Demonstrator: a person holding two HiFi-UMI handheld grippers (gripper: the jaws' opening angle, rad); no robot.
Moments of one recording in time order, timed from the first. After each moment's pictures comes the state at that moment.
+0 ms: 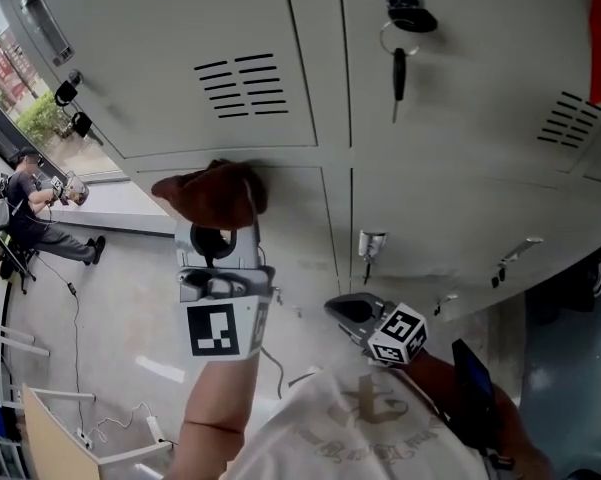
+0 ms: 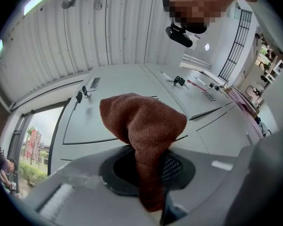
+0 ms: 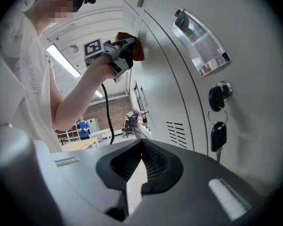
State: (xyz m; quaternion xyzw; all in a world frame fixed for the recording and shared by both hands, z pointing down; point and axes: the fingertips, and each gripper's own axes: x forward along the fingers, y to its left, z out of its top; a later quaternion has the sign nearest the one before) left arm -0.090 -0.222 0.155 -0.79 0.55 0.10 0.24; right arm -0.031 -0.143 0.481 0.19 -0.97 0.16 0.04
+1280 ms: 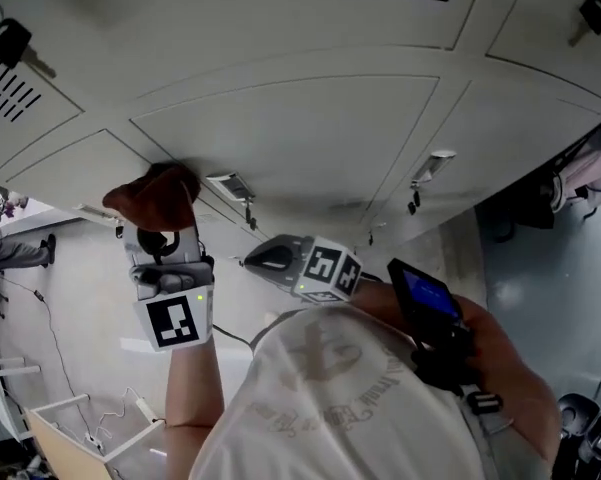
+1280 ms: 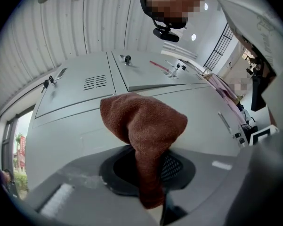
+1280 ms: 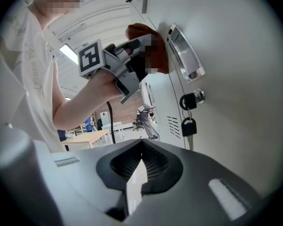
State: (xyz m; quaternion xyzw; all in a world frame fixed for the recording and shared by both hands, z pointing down) left arm 0.020 -0.206 0.261 -0.82 0.53 0.02 0.22; right arm 0.019 -0.123 0.491 0.11 -0.98 0.13 0.08
